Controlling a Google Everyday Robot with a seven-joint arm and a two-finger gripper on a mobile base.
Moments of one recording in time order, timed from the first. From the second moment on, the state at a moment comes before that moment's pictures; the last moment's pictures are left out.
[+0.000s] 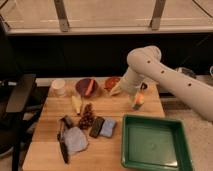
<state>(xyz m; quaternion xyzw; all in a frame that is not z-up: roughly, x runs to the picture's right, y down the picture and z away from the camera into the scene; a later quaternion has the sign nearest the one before) 0.086 0.054 0.705 -0.21 -0.27 -0.47 0.82</state>
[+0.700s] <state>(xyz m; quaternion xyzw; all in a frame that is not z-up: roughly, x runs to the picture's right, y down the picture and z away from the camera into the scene) 0.046 0.055 0.715 -0.22 -0.26 -0.53 0.77</state>
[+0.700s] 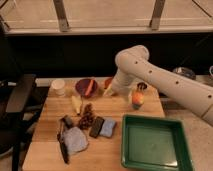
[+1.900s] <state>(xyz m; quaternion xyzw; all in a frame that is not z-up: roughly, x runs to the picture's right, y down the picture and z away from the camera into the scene) -0.095 0.127 0.836 -0.23 -0.37 -0.61 0.67</state>
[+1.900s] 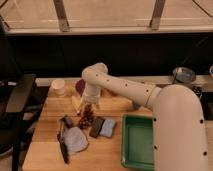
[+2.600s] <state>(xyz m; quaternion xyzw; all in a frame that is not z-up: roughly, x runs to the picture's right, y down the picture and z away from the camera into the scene) -0.107 0.155 0.875 -0.26 -0.41 -0.59 0.64</state>
